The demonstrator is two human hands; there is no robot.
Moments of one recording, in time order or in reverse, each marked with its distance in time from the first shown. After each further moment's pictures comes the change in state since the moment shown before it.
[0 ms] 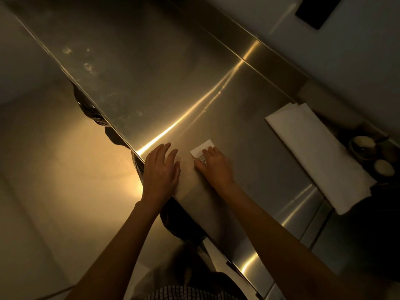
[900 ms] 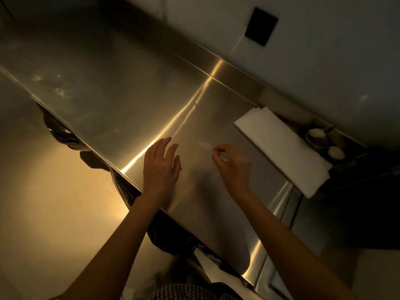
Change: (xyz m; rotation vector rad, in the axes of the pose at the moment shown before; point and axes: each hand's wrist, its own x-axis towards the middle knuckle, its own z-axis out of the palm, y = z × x) left_hand 0.029 0.048 -0.017 -0.163 0.111 0.143; right_hand -0.052 0.020 -0.102 0.264 0.643 0.161
